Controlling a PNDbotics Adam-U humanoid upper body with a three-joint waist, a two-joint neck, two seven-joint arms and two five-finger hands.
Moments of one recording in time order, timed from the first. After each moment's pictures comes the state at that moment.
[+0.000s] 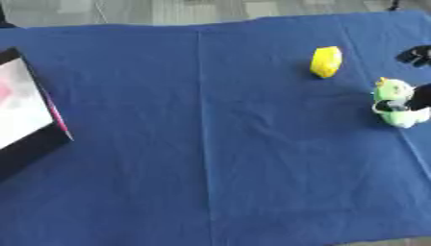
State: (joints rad) left arm -0.42 0.58 -0.11 -1.78 0.16 0.39 0.54; right arm -0.10 -1.04 -0.02 -1.71 0.33 0.41 0.28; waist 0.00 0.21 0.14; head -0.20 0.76
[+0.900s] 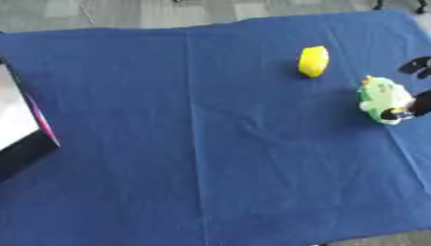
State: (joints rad) left arm -0.40 0.57 -0.11 -1.78 0.16 0.40 0.54; right arm -0.07 -1.05 -0.05 -1.63 0.39 0.40 0.41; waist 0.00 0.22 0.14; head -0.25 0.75
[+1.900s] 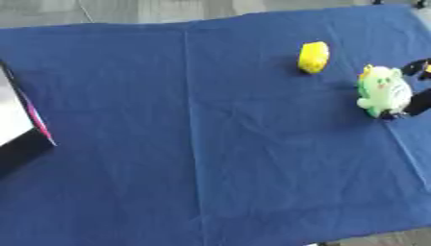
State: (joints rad) left arm -0.40 0.55 -0.11 -1.77 0.16 0.40 0.54; right arm -0.13 -1.03 -0.01 -1.53 0.49 0.38 0.39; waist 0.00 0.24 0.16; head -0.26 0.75
